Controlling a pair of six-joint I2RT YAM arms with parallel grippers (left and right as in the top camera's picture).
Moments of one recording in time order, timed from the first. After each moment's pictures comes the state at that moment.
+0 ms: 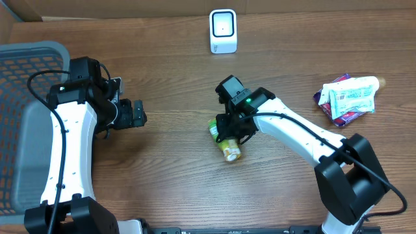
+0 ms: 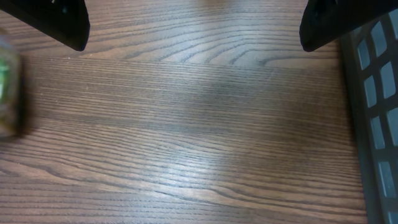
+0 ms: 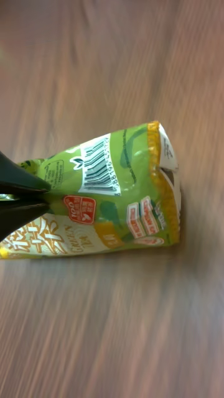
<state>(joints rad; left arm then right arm) 0.19 1.55 1.34 -1.20 0.12 0.03 0.67 1.88 1.37 -0.86 -0.16 0.50</state>
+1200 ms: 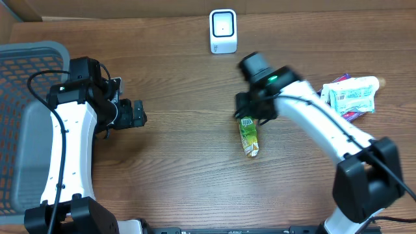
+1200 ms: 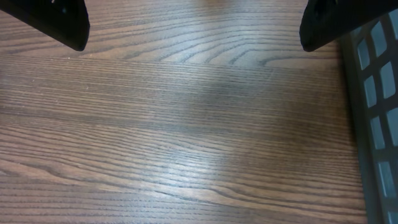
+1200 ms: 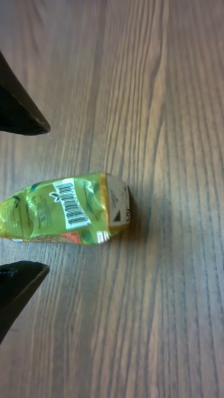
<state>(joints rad) 0.19 1.55 1.34 -1.20 0.12 0.03 0.47 1.84 1.48 -1.00 -0.13 0.46</state>
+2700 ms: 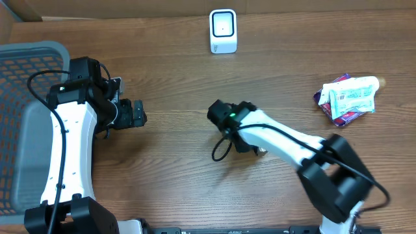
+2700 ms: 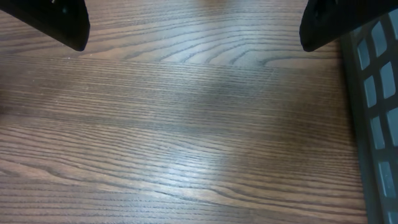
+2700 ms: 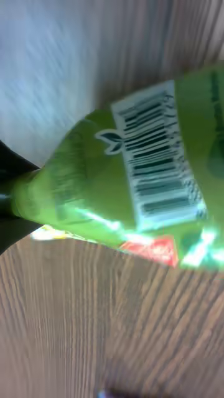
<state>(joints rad) 0.19 1.55 1.34 -1.20 0.12 0.03 0.77 1.95 1.32 -1.08 0.44 0.52</state>
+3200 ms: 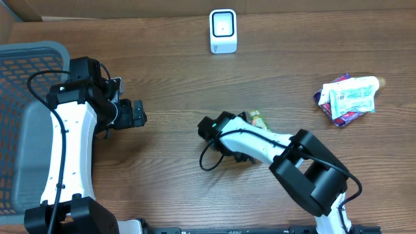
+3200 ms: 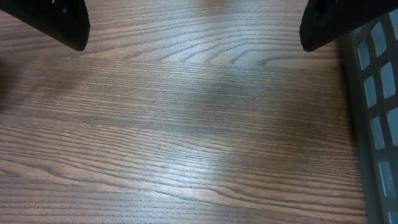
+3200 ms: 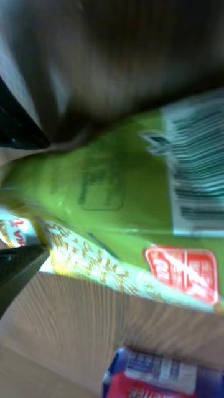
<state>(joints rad) 0.19 1.55 1.34 -1.20 0.12 0.03 0.87 2.07 1.35 -1.20 0.54 0.61</state>
